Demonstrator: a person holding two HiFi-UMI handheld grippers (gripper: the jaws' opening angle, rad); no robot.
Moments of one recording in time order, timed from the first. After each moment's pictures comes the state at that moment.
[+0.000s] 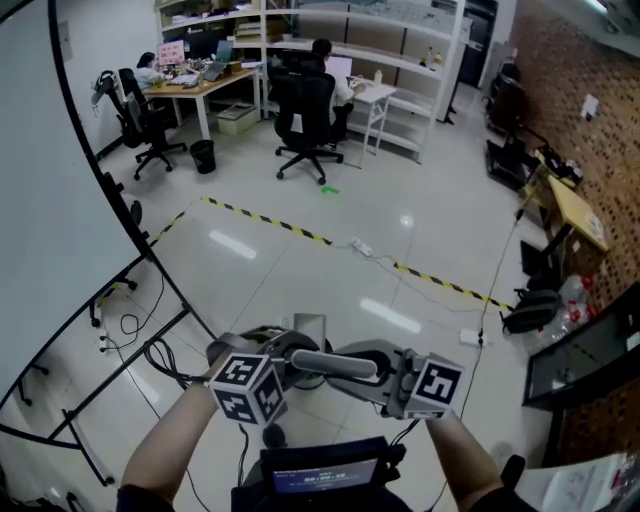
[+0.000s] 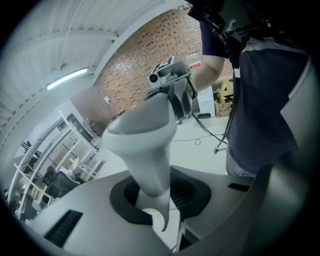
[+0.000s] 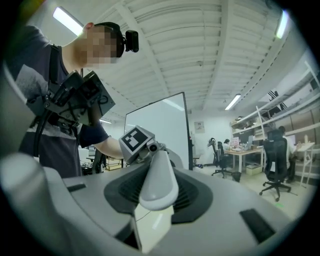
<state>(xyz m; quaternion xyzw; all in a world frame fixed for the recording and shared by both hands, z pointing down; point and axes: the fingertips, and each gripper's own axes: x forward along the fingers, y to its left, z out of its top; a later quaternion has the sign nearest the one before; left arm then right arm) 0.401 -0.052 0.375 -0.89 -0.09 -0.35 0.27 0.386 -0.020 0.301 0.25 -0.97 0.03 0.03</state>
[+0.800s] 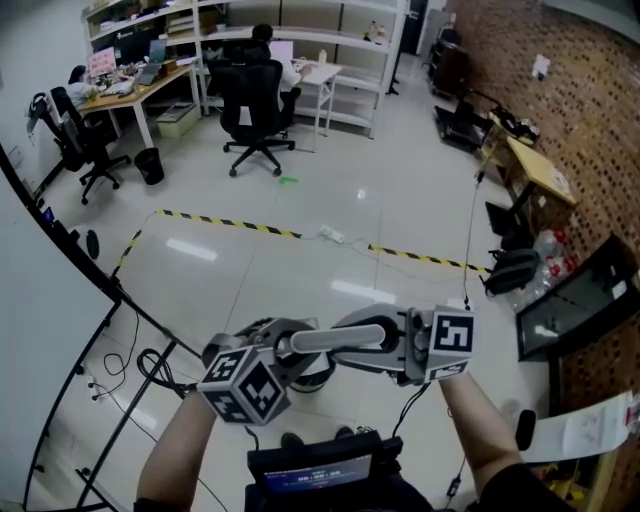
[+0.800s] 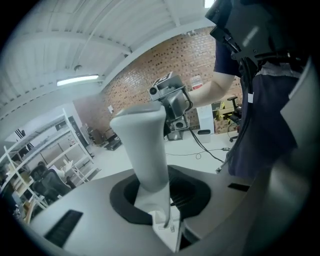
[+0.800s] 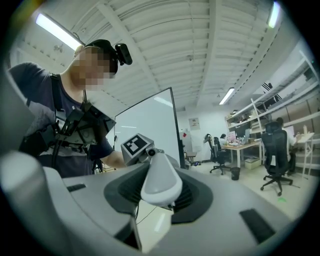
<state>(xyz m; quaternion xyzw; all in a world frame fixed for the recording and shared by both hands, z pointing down) 0.383 -0.162 0.353 -0.93 -0.13 -0.27 0.21 0.369 -0.143 0.284 0.26 -0.96 0.07 0.04</state>
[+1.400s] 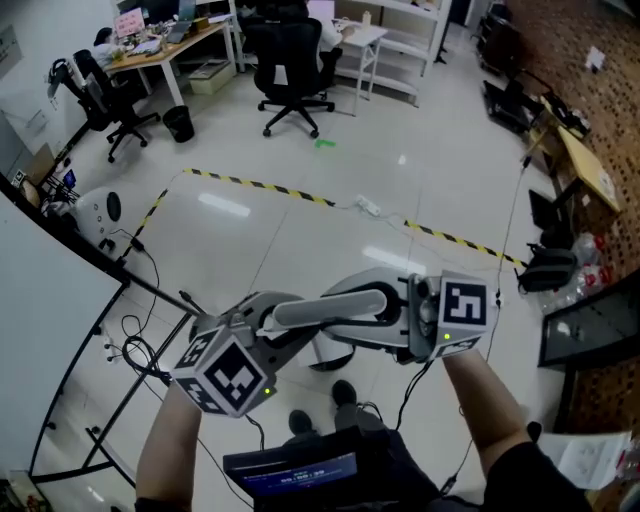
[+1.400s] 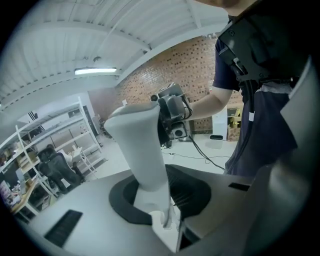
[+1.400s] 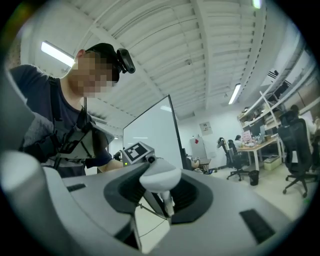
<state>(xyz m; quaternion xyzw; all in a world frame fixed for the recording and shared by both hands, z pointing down) 0.404 -0.242 0.350 -0.95 -0.06 -0.27 0.16 0.393 -0.228 0.279 0.17 -0.98 0.07 -0.02</state>
